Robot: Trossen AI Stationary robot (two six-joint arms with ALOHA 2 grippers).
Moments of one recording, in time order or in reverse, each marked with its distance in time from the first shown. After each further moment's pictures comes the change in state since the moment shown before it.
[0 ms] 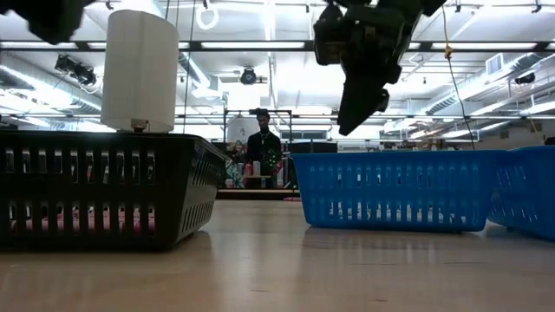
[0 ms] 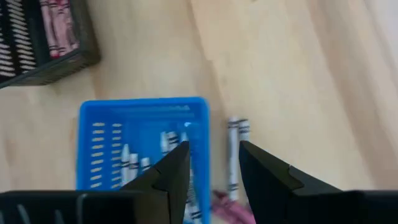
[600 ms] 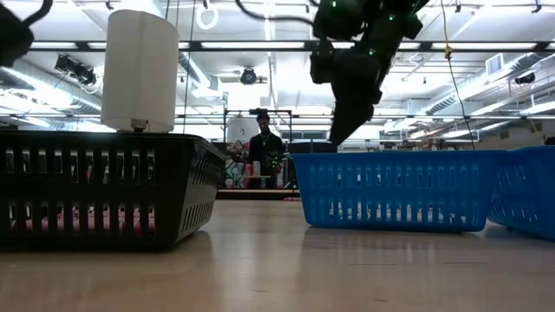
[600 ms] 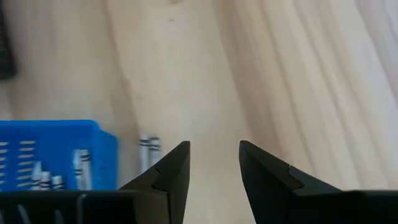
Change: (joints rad) left arm -0.162 0.169 0.000 -0.050 -0.034 -0.275; right arm -0.212 0.000 0.000 -0.020 -0.019 -0.227
